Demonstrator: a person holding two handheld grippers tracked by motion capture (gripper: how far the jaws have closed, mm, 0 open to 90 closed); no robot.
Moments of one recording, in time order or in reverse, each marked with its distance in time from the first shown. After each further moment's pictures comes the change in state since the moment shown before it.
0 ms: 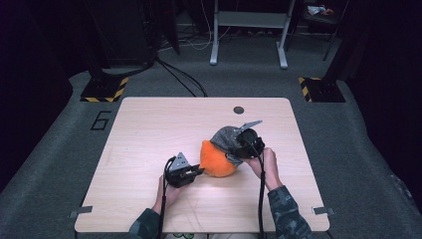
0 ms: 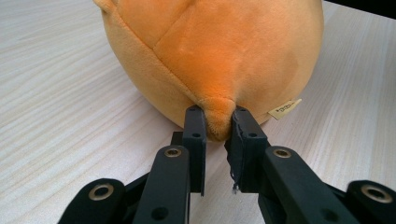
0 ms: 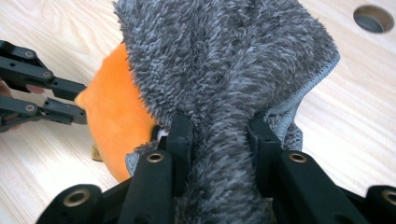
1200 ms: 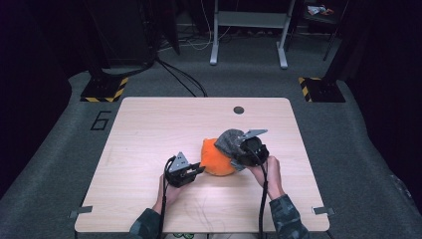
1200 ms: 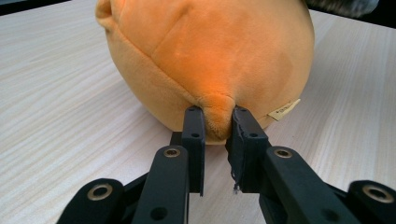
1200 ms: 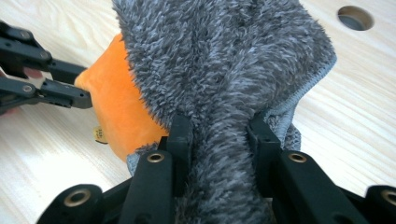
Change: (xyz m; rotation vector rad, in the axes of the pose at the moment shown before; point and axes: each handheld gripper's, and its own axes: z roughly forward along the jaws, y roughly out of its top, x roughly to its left) left arm -0.002 0.003 -0.001 -0.046 0.017 0.029; right arm 0.013 -0.020 -0.008 -0.048 -0.051 -0.004
